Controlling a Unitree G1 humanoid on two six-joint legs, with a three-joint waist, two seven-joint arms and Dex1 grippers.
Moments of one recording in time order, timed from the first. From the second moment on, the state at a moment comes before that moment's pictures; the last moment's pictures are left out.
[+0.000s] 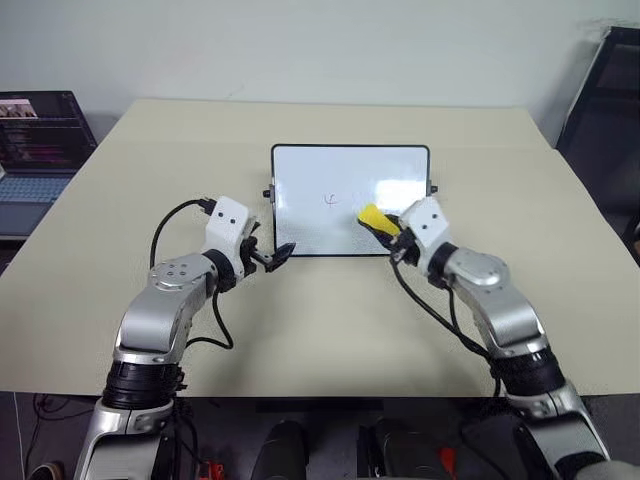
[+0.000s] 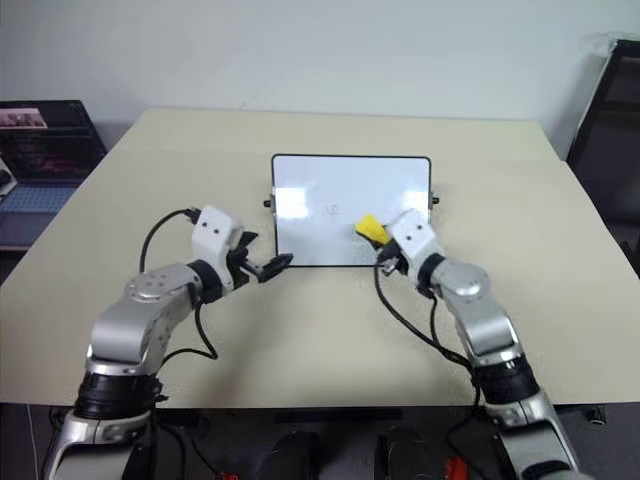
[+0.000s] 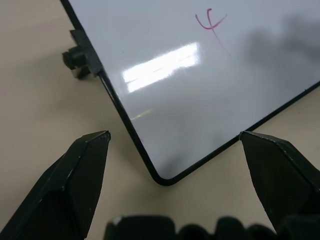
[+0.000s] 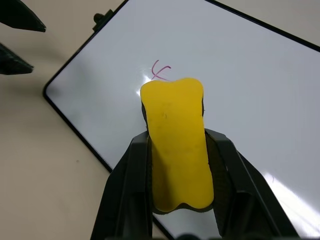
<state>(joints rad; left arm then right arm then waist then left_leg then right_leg) -0.43 0.53 0.03 -0.14 -0.24 0.71 -0.55 -0.56 -0.29 0.18 -0.04 0.02 0.41 0.50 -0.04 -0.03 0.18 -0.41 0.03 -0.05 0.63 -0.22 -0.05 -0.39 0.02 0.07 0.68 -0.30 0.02</state>
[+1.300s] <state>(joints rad) -0.44 0.52 -0.08 -0.16 -0.23 0.65 -0.62 -1.01 -0.23 0.35 0.65 -0.24 0.14 0.58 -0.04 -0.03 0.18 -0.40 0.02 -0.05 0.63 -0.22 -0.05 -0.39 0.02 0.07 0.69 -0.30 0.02</state>
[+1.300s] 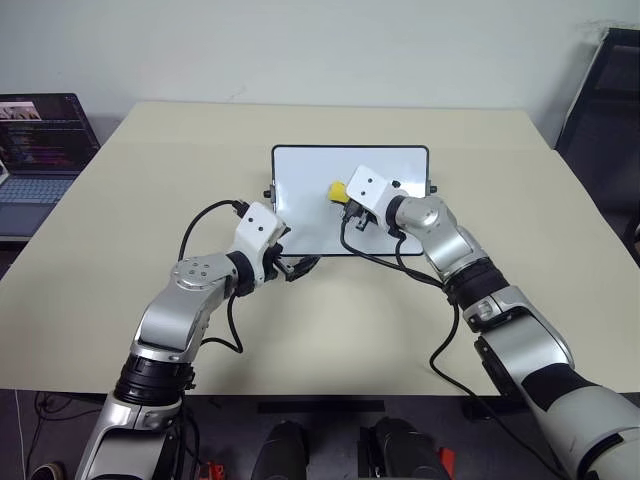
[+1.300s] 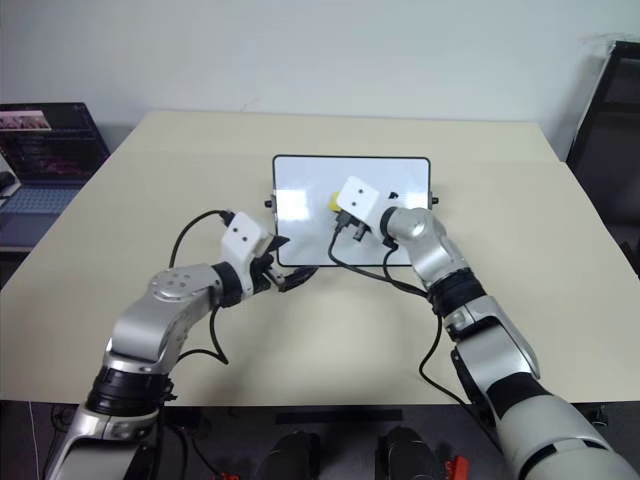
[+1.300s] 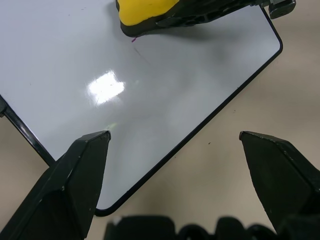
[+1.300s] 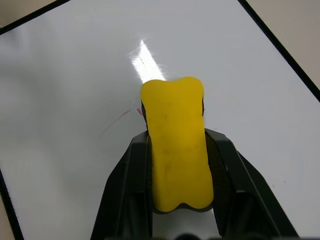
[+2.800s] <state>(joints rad) -0.44 0.51 -0.09 -0.18 -0.24 0.65 -0.62 -0.96 -0.26 0.41 0.59 -0.33 0.08 0.64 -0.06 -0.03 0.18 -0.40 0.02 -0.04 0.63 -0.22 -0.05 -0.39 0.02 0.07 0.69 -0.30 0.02</state>
